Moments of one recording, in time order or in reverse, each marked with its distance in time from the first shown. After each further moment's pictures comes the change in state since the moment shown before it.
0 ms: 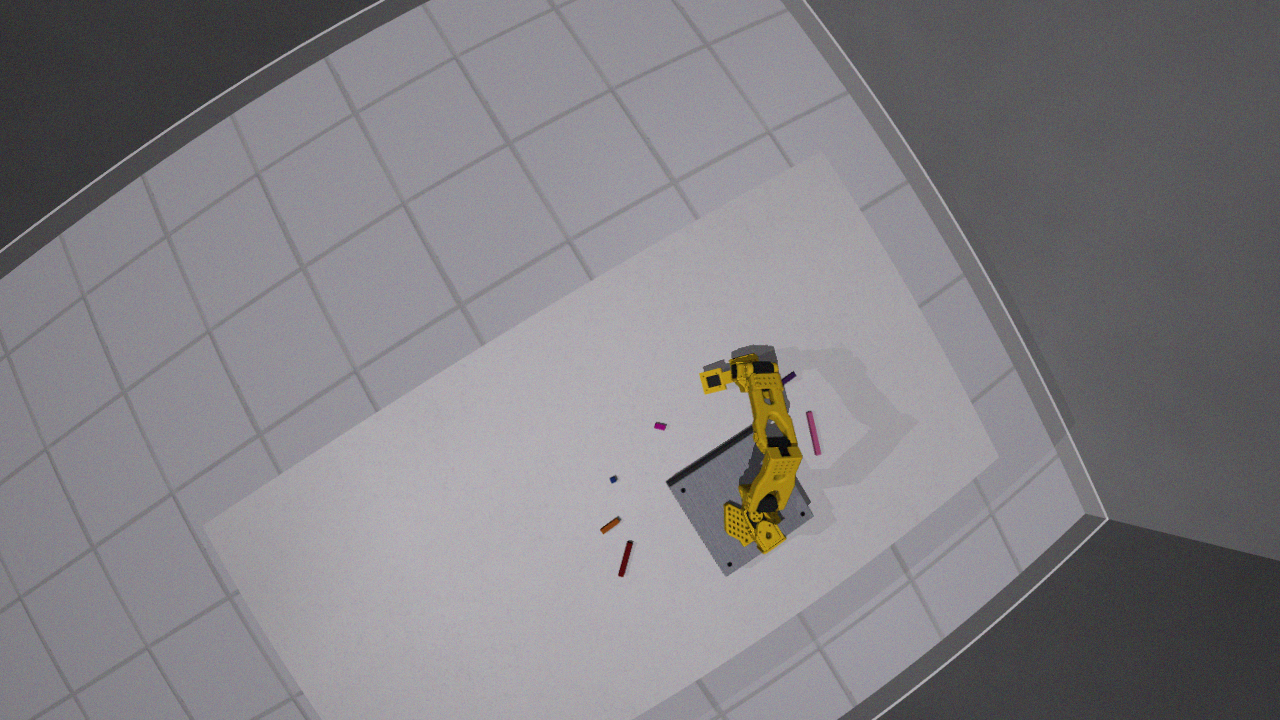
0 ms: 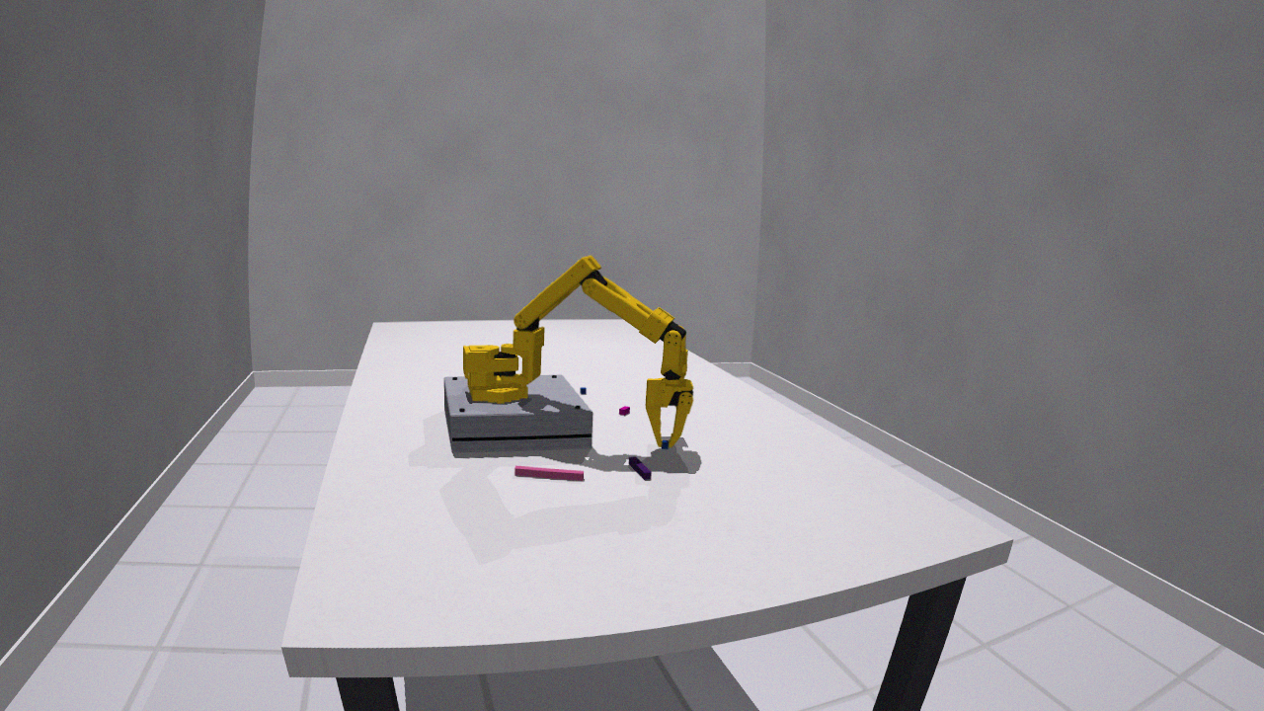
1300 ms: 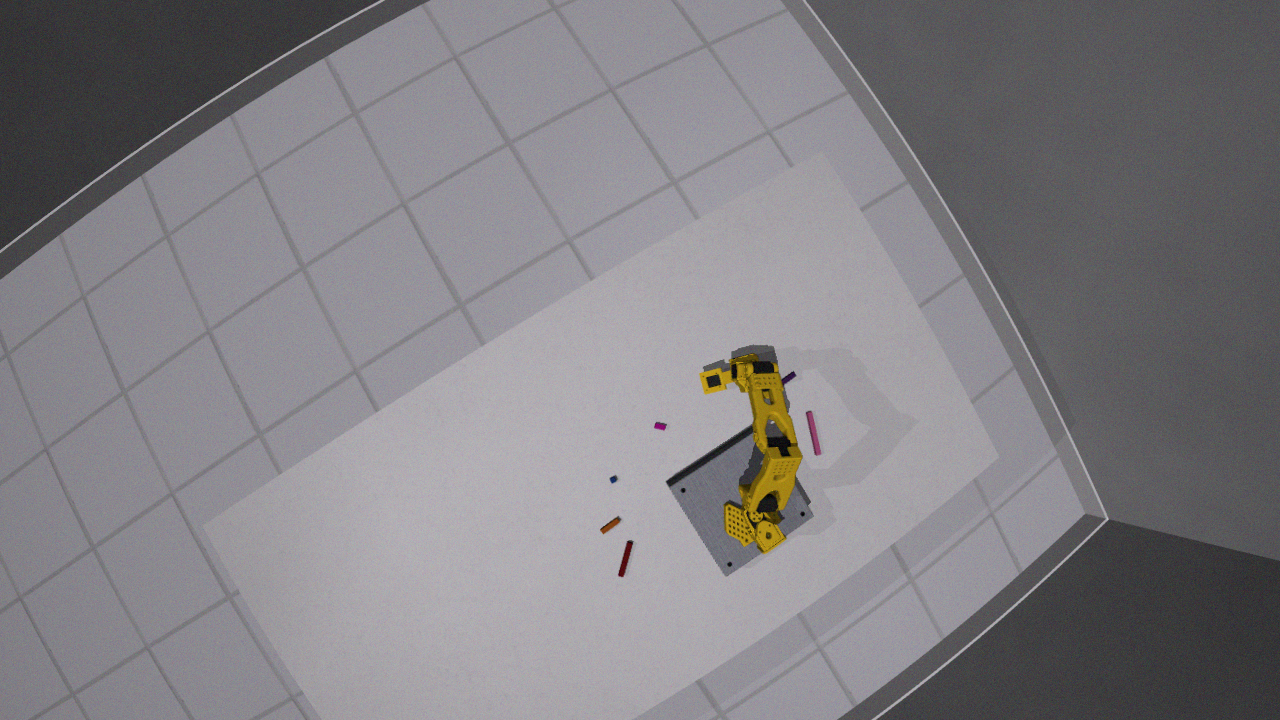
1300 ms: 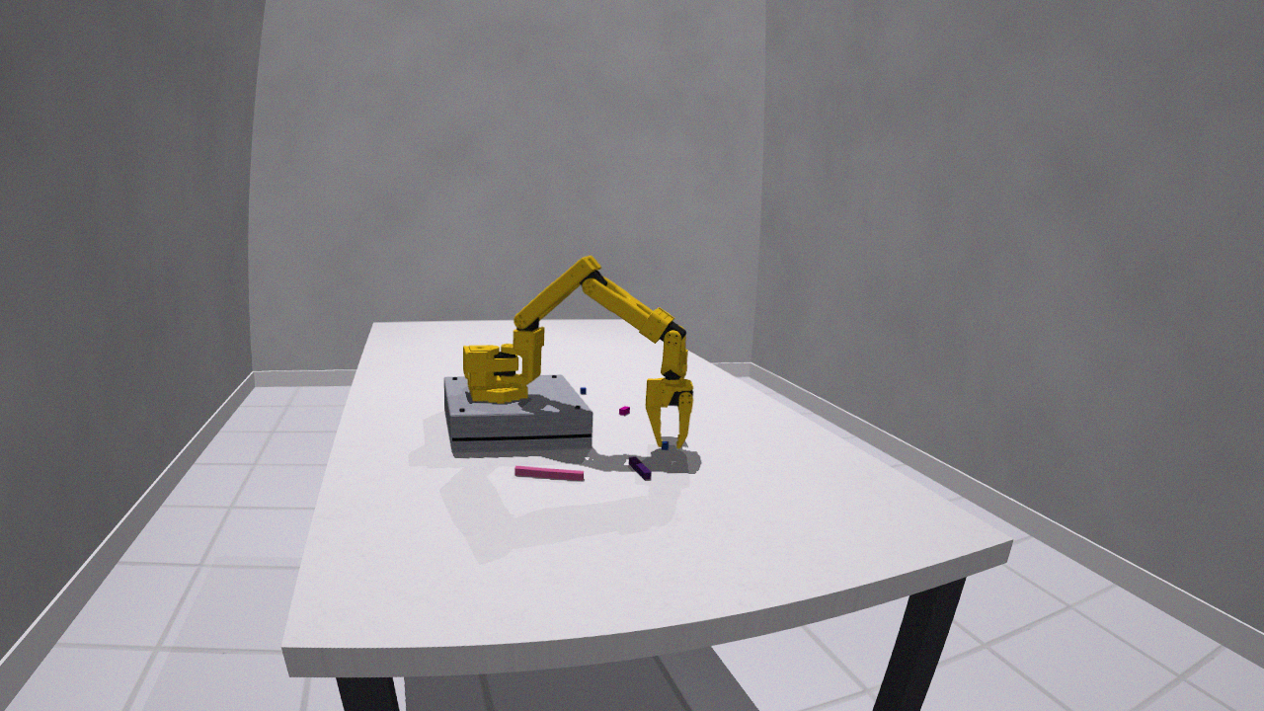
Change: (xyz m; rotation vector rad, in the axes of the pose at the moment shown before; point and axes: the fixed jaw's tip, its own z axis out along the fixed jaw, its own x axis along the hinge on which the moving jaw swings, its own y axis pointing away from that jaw) arm 0.000 0.000 0.000 0.000 0.000 0.000
